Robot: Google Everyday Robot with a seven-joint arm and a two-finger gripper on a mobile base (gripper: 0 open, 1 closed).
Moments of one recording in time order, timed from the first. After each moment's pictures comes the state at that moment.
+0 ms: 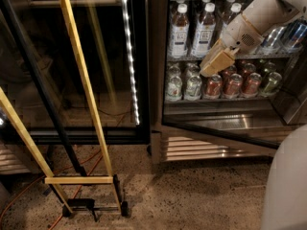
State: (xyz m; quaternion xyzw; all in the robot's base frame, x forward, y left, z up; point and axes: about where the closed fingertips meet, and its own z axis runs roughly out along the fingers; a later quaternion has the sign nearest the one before) arm 0.622 -0.166 0.882 -0.60 0.74 0.21 0.21
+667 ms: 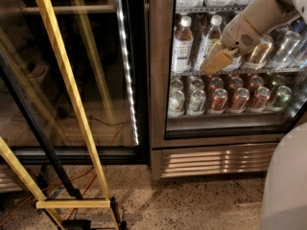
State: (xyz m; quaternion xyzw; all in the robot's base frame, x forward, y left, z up) arm 0.622 -0.166 0.882 -0.60 0.74 0.21 0.21
